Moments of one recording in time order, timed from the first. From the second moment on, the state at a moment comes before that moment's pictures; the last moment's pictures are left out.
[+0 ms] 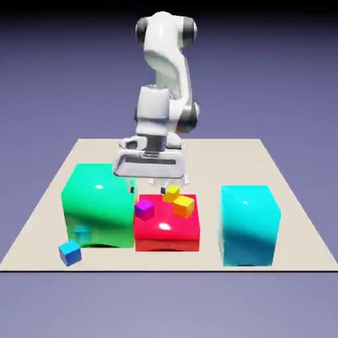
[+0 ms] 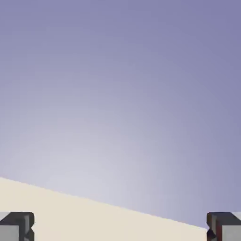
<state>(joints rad) 0.05 0.02 -0.18 -2.31 -0.16 2.55 0.47</state>
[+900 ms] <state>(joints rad) 0.11 1.00 -0.48 -1.47 -0.43 1.73 0.02</state>
